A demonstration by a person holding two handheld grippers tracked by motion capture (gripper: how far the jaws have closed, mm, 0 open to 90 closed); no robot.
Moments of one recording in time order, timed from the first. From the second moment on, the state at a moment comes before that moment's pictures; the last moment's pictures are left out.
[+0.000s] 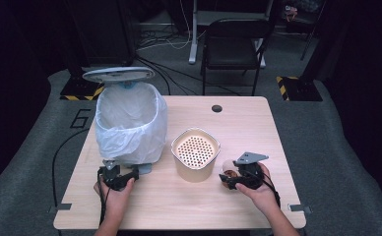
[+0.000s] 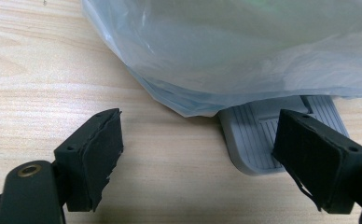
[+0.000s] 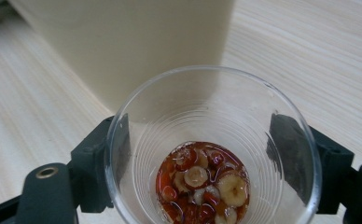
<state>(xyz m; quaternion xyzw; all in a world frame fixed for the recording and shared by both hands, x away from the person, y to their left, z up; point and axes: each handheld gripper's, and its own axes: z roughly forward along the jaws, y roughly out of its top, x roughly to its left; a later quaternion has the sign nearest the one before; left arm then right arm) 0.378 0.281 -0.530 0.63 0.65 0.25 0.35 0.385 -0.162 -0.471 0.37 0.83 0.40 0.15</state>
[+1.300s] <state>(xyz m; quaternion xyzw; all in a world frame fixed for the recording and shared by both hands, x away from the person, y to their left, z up) 0.378 0.281 -0.530 0.63 0.65 0.25 0.35 0.403 -0.159 -0.420 0.37 0.80 0.44 0.15</state>
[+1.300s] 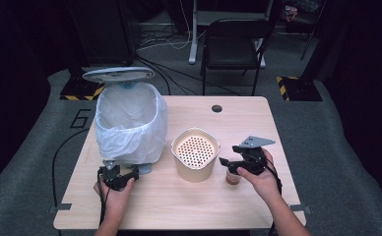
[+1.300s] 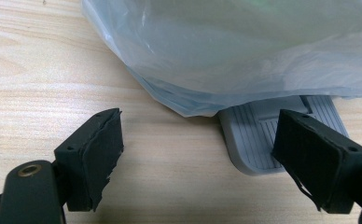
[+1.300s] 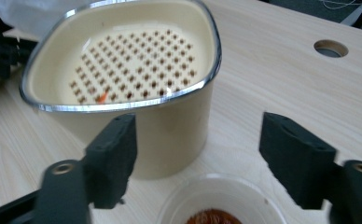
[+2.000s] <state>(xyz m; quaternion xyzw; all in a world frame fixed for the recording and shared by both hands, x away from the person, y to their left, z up) 0.378 0.281 -0.530 0.63 0.65 0.25 0.35 0.457 -0.126 -0.420 0.38 0.82 0.42 0.09</state>
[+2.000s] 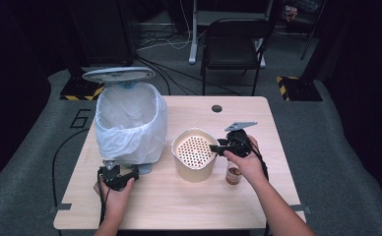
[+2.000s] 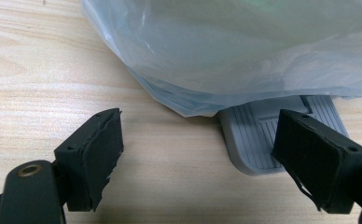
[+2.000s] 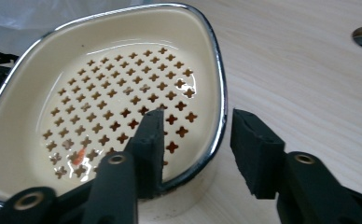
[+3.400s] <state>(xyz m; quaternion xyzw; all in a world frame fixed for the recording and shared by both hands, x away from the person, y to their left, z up) 0.378 0.281 -0.530 0.63 0.65 0.25 0.35 0.403 -0.146 -0.402 0.34 0.82 0.45 0.09</state>
